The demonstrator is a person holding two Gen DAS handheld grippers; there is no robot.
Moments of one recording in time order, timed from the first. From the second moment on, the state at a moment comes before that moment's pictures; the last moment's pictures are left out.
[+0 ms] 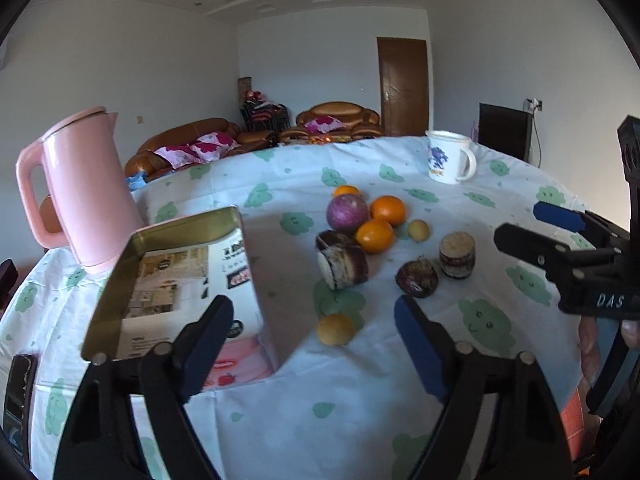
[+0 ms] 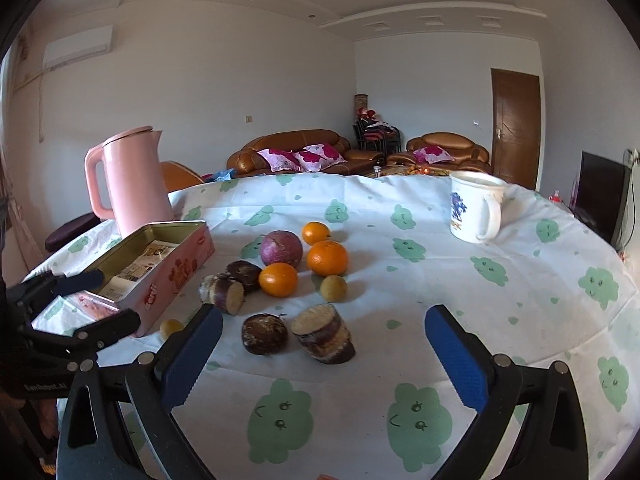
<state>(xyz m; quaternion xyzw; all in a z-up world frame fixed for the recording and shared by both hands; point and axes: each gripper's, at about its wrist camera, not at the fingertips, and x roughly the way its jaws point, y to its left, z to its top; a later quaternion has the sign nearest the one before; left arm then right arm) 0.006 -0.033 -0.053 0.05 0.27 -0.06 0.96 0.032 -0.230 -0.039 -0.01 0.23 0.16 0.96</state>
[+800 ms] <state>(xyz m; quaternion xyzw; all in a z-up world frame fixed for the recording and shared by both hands) 0.052 -0.052 -0.076 0.07 0.36 -0.07 0.93 0.039 -0.241 -0.055 0.01 0.25 0.17 0.95</state>
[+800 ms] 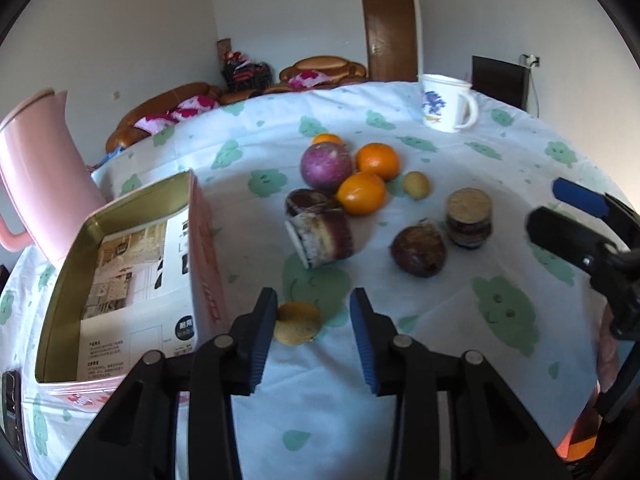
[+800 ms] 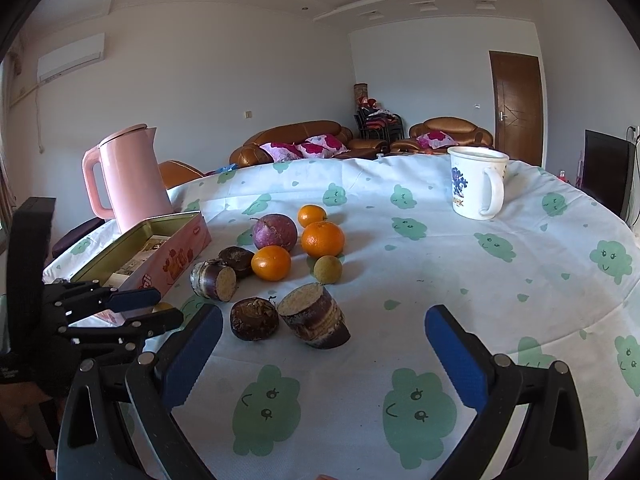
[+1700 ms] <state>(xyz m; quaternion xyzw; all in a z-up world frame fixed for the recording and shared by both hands) 0.062 -0.059 -0.063 0.05 0.35 -0.11 0.93 0.051 -0.233 -0.057 -0.01 0.28 0.16 0.95</state>
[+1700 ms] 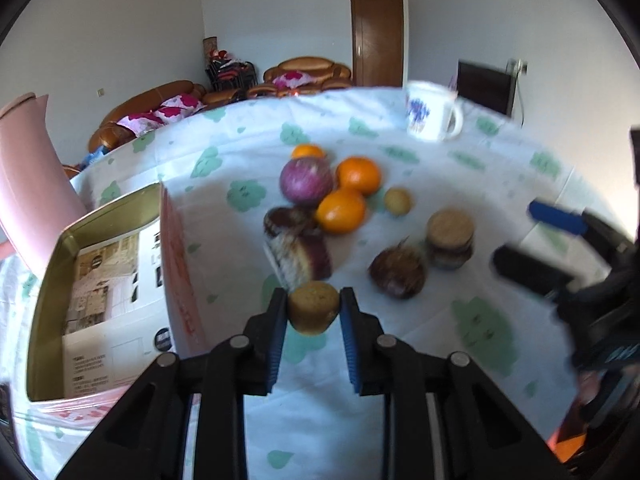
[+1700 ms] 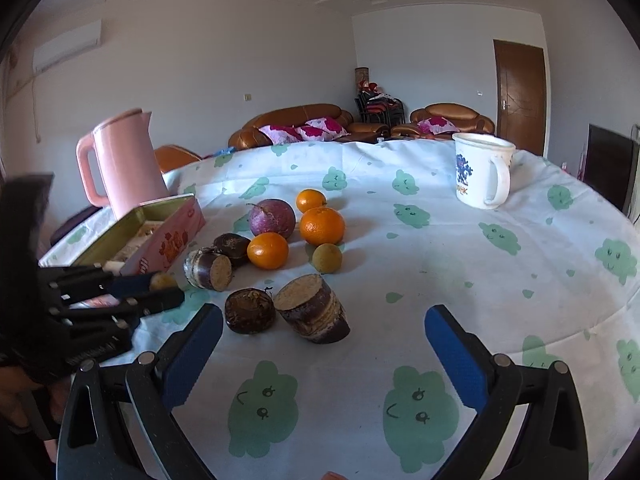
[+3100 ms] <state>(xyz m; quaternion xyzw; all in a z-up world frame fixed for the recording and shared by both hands) 0.070 -0.060 -0.054 0.01 0.31 -0.11 0.95 0.090 -0.203 -0.066 -0.04 0.34 0.17 0.92</state>
